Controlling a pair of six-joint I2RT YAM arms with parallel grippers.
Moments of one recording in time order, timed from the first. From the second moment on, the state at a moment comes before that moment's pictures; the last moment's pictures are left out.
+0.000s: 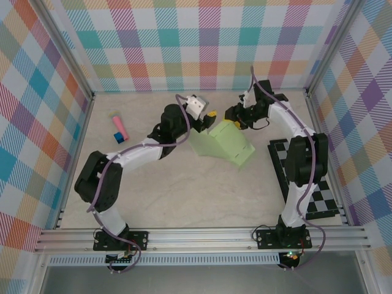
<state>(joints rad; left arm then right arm) -0.58 1.69 1.17 0.41 0.16 0.14 0.18 1.95 1.65 -0.79 -0.77 0.48</state>
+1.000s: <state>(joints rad) -0.51 1.92 1.70 -0.10 0.31 -0.29 0.31 1.99 1.68 -0.70 -0.66 0.44</state>
